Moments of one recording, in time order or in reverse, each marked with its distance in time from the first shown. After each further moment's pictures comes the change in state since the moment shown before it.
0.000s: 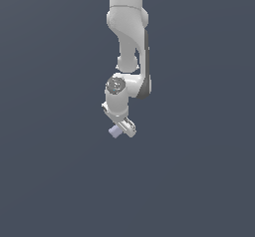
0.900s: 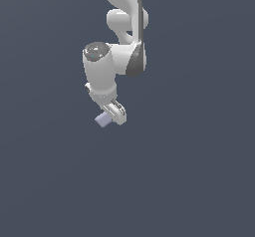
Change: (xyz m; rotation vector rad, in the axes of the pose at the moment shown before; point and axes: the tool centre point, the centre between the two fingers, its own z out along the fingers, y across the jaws) arm 0.040 0.018 -0.129 0.001 0.001 0.002
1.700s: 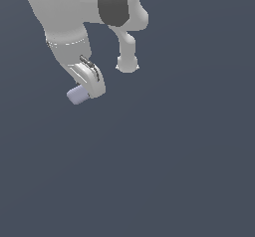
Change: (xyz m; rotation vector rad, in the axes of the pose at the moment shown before) arm 0.053 0.021 -0.168 0.000 0.001 0.001
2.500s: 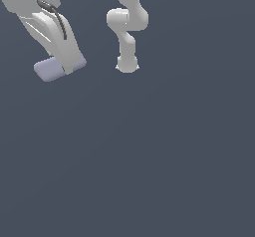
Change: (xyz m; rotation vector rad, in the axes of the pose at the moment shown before) arm 0.036 0.009 -0.103 0.000 0.000 -0.002
